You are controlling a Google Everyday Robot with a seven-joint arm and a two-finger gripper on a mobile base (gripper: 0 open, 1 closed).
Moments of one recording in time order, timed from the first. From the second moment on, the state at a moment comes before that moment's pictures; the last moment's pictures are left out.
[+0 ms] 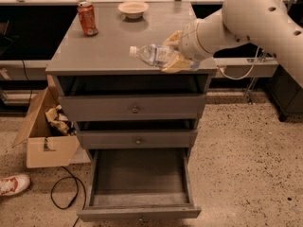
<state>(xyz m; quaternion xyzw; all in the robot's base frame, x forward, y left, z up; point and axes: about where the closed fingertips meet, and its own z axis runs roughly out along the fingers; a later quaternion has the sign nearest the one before) 0.657 -0.049 0.901 -0.68 0.60 0.00 0.43</state>
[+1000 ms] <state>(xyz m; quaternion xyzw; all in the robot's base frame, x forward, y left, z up) 0.756 -0.021 0.938 -0.65 0.64 0.02 0.41</state>
